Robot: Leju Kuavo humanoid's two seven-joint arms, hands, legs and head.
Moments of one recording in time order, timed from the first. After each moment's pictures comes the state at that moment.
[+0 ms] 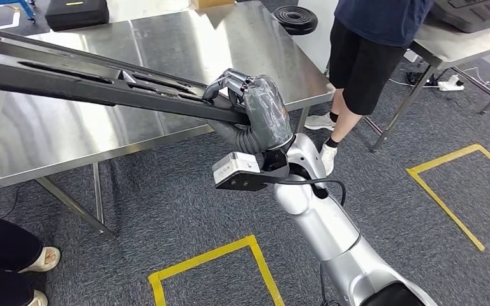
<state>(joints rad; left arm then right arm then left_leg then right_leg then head) -0.10 0.03 -0.96 -0.13 1.18 0.30 -0.29 -0.72 0.13 0.56 -1.32 0.64 -0.30 -0.35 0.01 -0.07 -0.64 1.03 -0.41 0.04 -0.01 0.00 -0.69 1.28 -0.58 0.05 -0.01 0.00</state>
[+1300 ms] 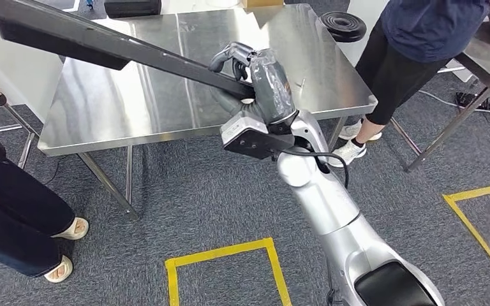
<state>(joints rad) -0.10 0.02 -1.01 -0.13 1.19 0.28 -0.30 -0.81 0.15 0.47 -1.22 0.58 -0.24 -0.38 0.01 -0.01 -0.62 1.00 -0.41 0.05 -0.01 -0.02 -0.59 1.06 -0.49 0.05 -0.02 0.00</state>
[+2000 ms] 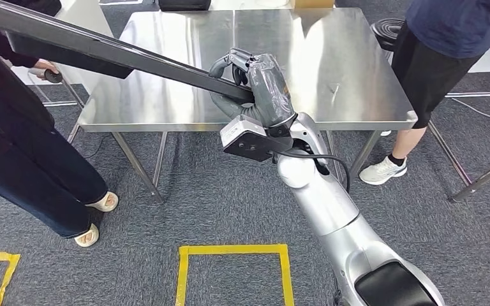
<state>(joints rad) -0.10 0.03 -1.02 -0.13 1.19 0.28 -0.30 -0.79 0.14 0.47 -1.21 0.59 -0.24 -0.37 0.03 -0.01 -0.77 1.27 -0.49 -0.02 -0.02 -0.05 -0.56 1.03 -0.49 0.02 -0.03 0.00</state>
